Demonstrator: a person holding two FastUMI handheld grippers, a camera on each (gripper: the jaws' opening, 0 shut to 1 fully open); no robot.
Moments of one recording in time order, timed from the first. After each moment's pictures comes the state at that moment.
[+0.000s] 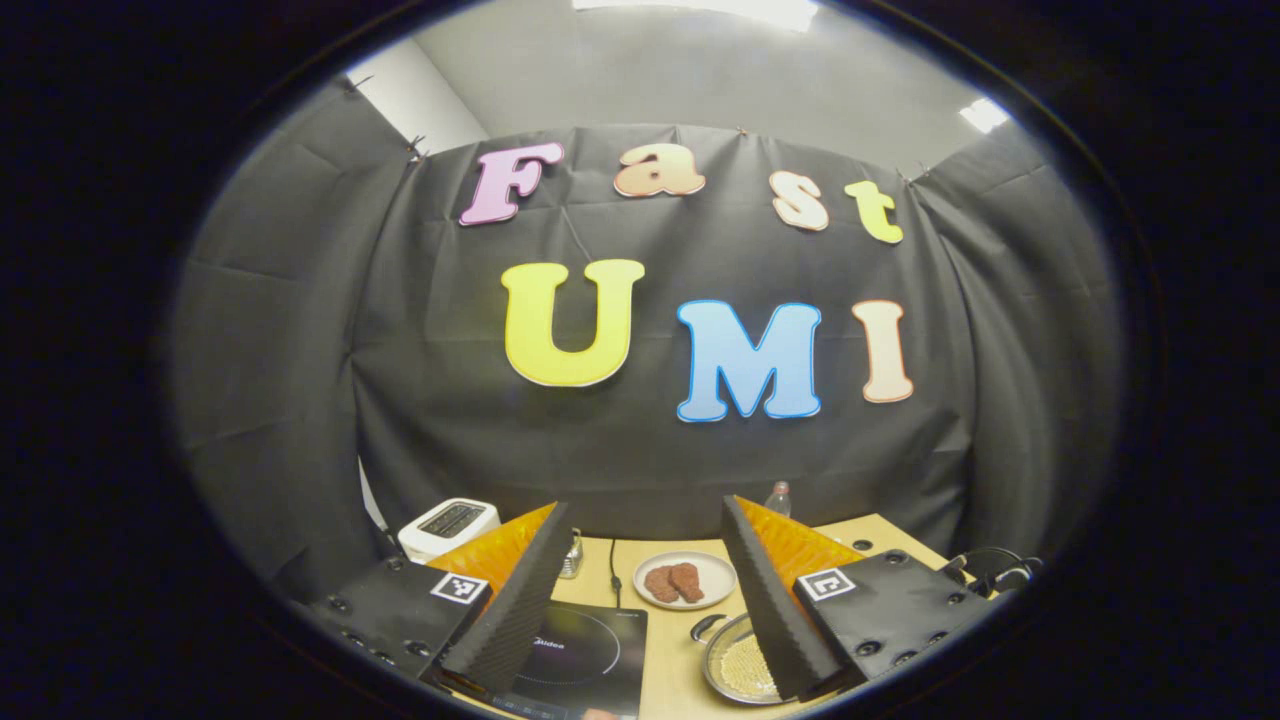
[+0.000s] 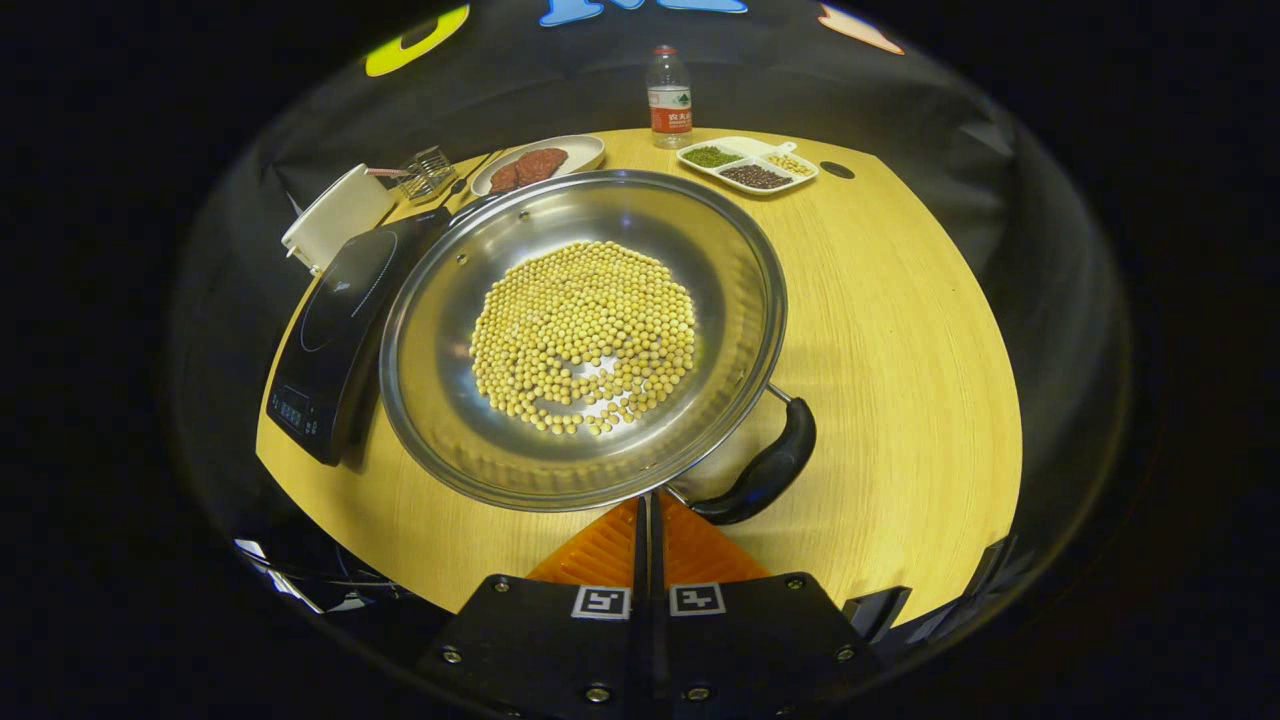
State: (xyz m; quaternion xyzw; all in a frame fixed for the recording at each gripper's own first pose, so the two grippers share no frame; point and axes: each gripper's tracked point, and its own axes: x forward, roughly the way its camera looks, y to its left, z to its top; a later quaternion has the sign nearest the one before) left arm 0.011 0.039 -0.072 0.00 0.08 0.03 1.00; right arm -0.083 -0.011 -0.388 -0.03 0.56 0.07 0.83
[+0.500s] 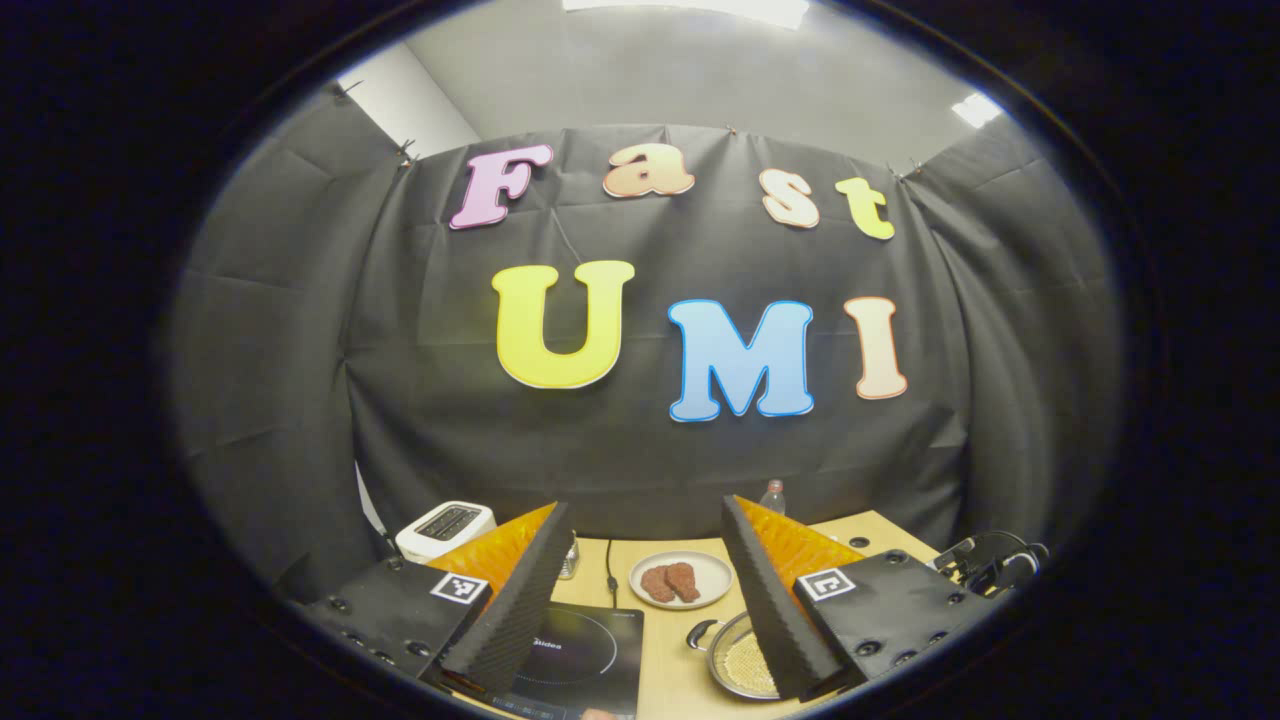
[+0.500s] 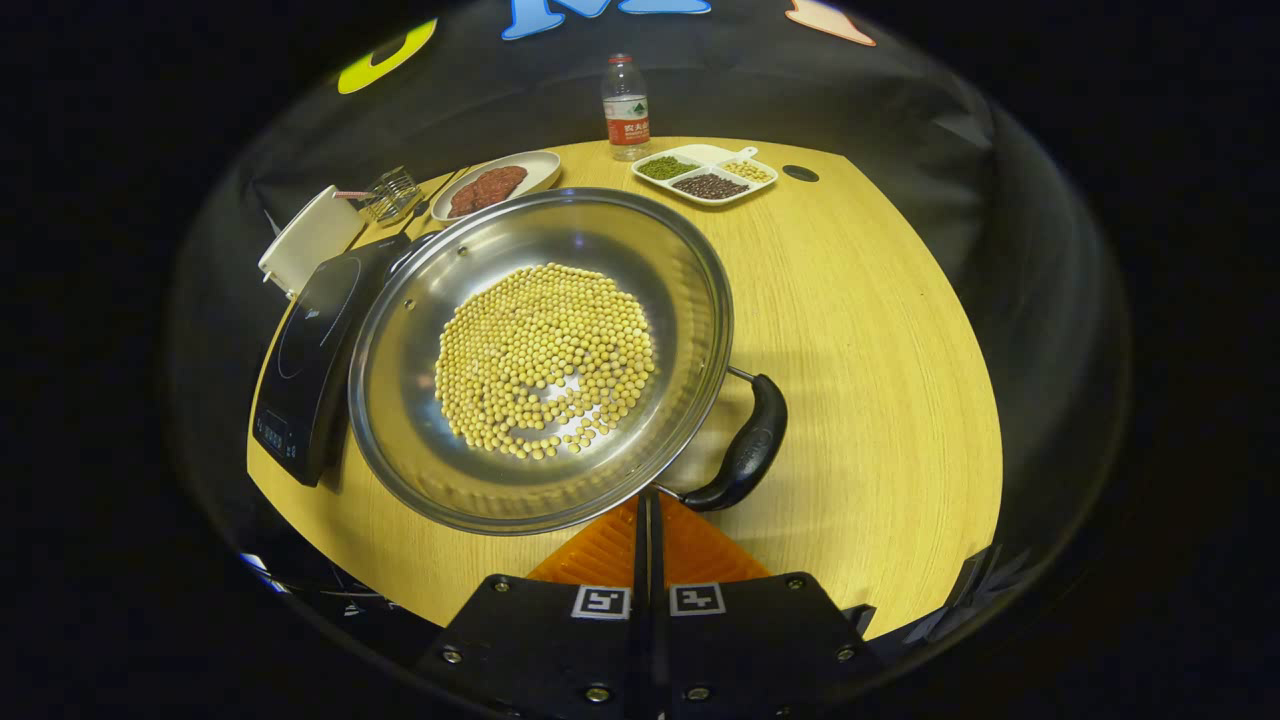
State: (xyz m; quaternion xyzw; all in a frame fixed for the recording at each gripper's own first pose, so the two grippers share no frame) left arm 0.010 0.028 -0.069 0.01 0.08 0.03 1.00; right arm -0.060 -0.047 -0.385 -0.02 0.54 0.04 0.84
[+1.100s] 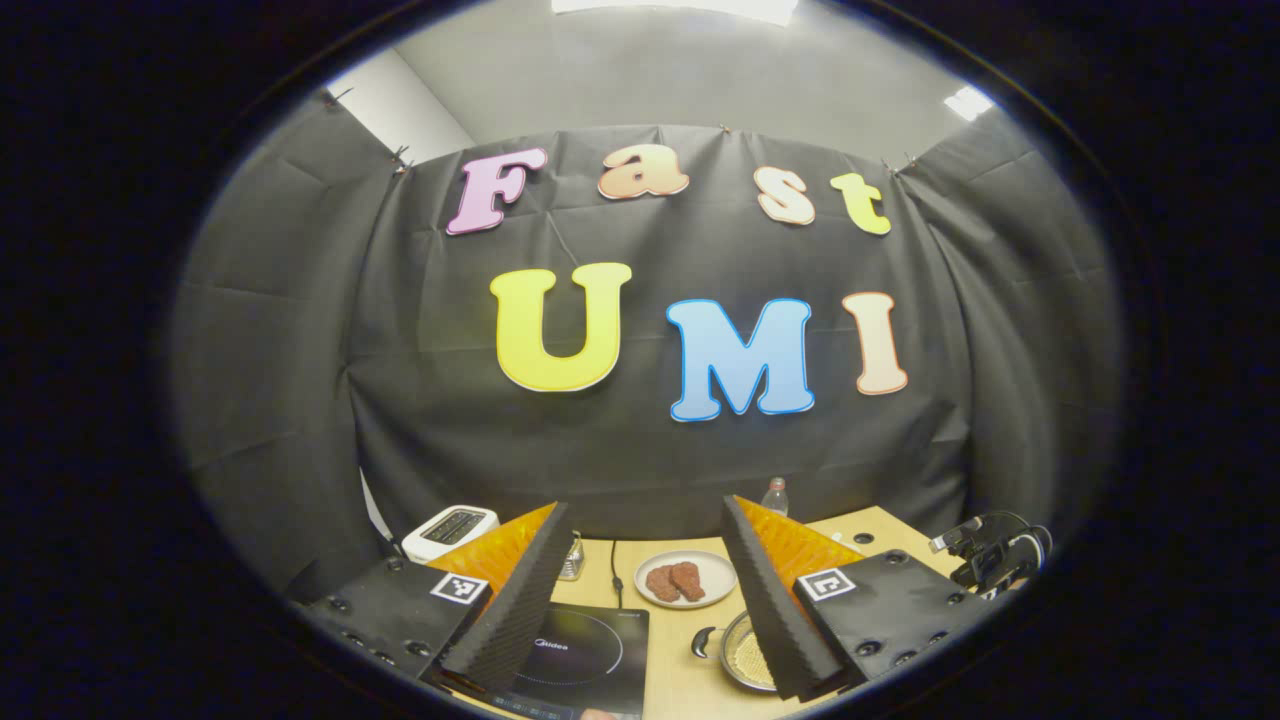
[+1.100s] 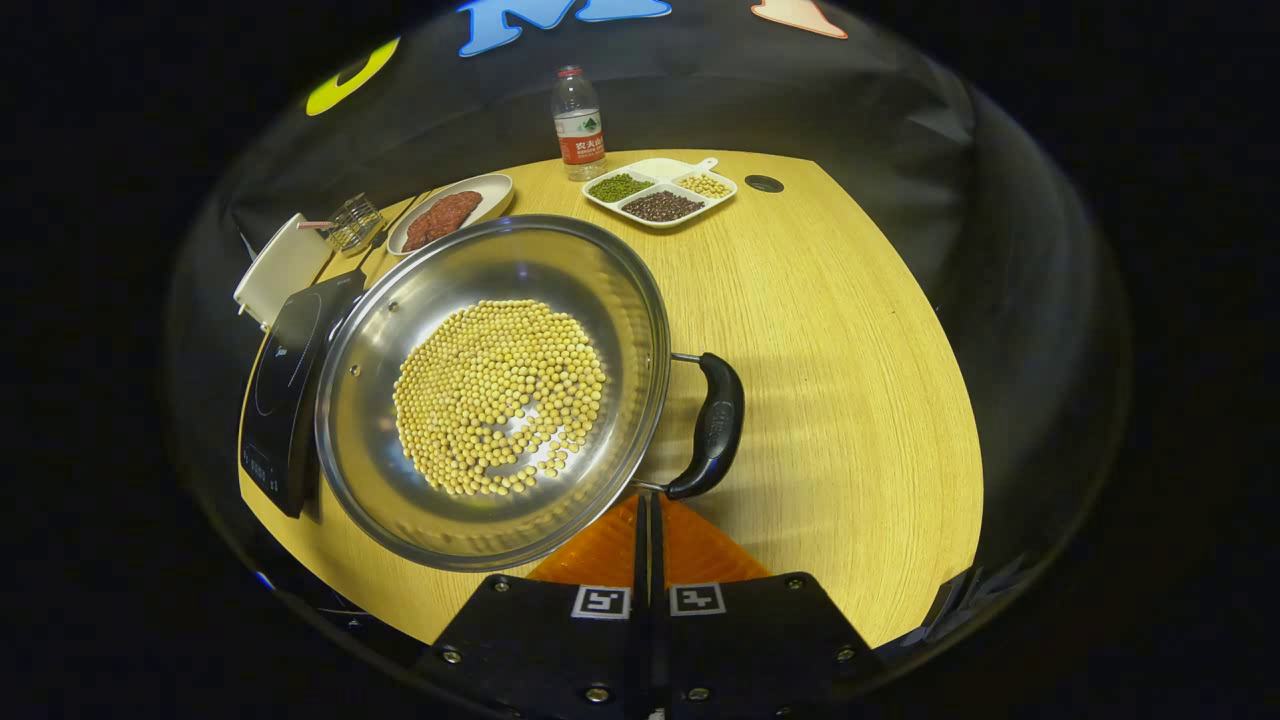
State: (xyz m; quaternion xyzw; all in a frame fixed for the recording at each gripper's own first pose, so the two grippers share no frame) left arm 0.008 0.026 -0.066 0.02 0.09 0.03 1.00; right arm -0.019 -0.079 -0.386 -0.01 0.53 0.02 0.85
